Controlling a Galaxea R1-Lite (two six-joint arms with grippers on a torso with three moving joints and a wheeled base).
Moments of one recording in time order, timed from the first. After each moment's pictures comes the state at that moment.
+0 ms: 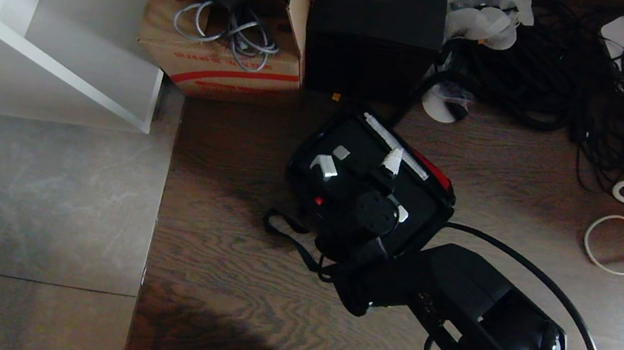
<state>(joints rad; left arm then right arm) 0.00 0.00 0.00 -0.01 0.01 -0.03 0.62 2.76 -1.84 -1.48 -1.07 -1.62</state>
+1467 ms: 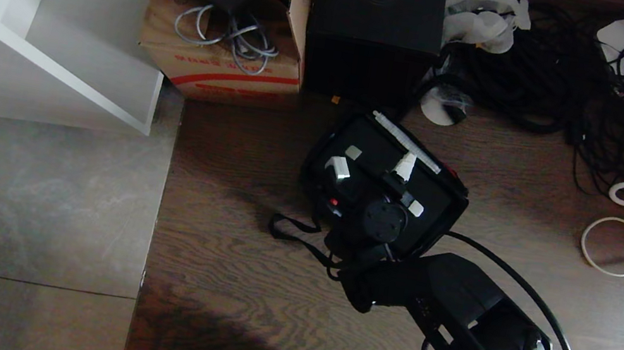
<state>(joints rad) 0.00 0.00 0.00 -0.01 0.01 -0.03 0.56 2.91 -1.94 -1.50 -1.10 -1.63</state>
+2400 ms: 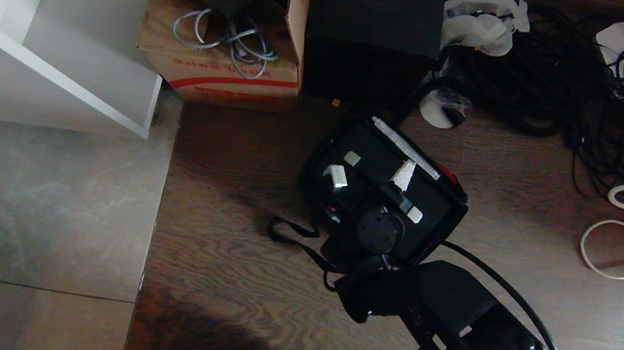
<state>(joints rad) 0.00 0.00 0.00 -0.01 0.01 -0.03 0.61 2.94 -1.88 -1.53 -1.12 -1.60</state>
